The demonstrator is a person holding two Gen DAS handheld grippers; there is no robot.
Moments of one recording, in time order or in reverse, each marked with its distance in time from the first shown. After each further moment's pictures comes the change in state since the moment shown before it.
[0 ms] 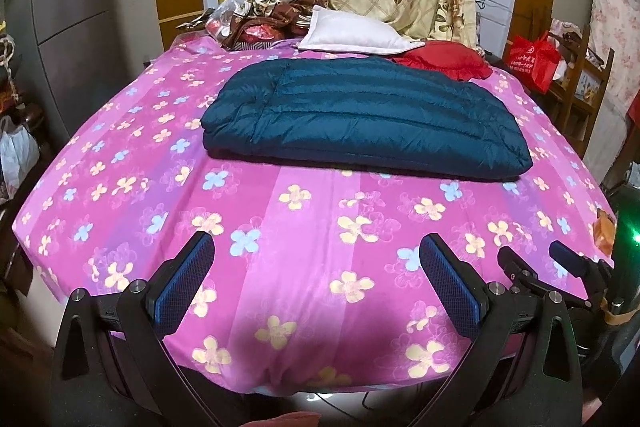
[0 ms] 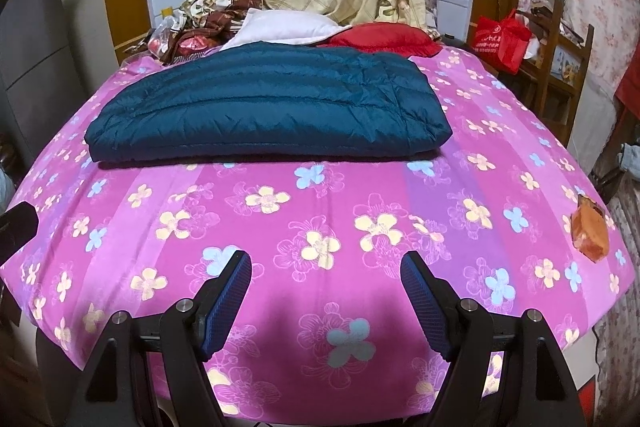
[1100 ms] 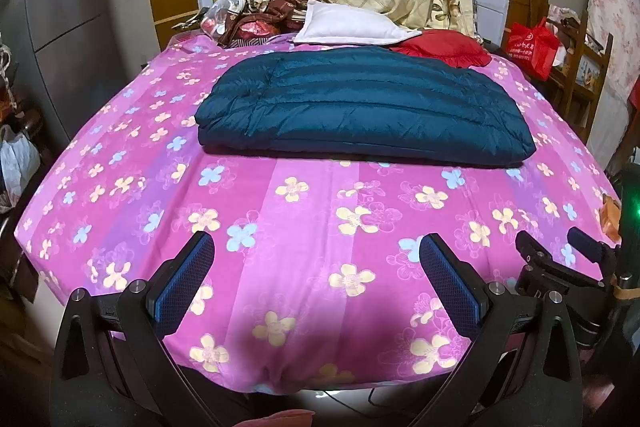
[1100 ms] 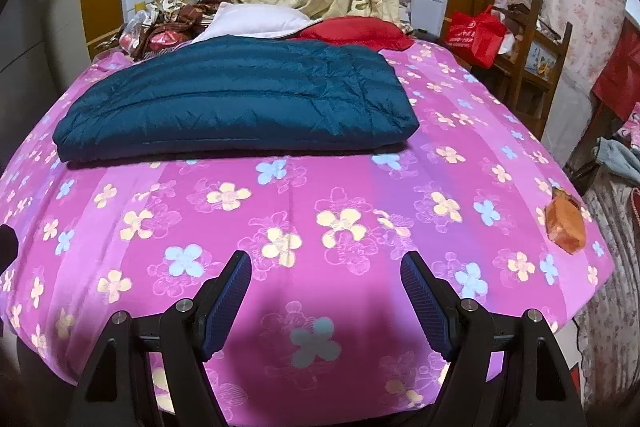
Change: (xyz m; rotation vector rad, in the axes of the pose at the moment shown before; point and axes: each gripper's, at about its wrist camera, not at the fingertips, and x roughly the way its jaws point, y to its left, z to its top) left arm 0.008 -0.002 -0.003 0.038 0.020 0.007; right arm 0.005 -0.011 0.000 0.014 0.019 -0.118
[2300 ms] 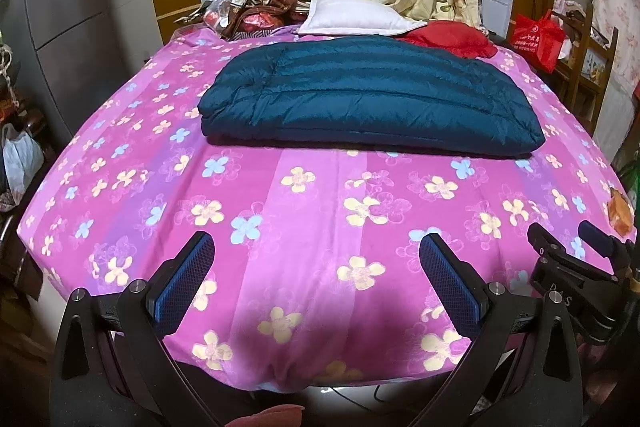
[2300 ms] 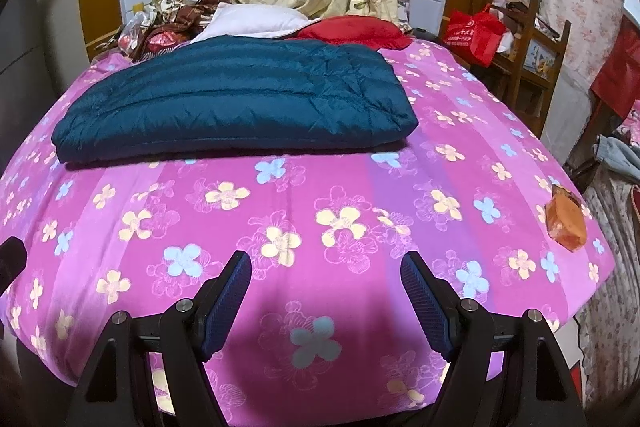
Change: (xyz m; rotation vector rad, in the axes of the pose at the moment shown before) left arm 0.008 0.002 -0.005 0.007 0.029 0.022; right arm 0.003 -0.001 -0.001 0.003 0.005 0.010
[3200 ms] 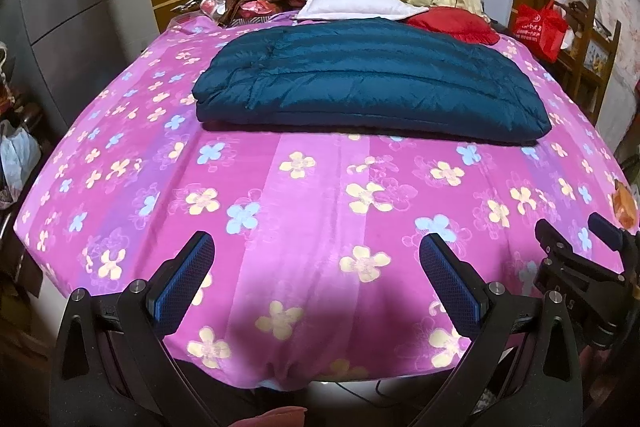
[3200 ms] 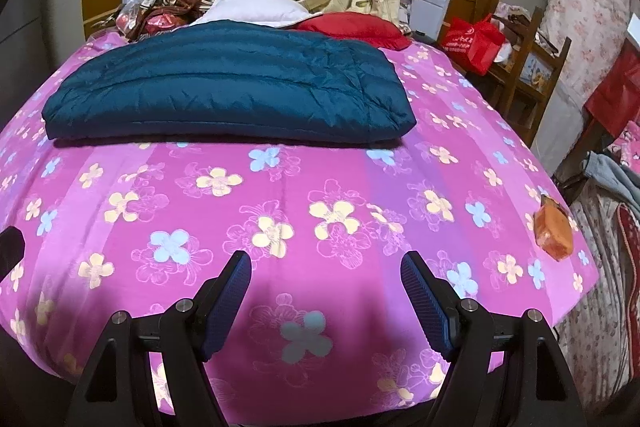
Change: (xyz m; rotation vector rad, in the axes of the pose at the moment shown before) left arm 0.015 -0.006 -0.006 0.010 0.043 0.003; right arm 0.002 0.009 -0.003 -0.057 0.014 -0.074
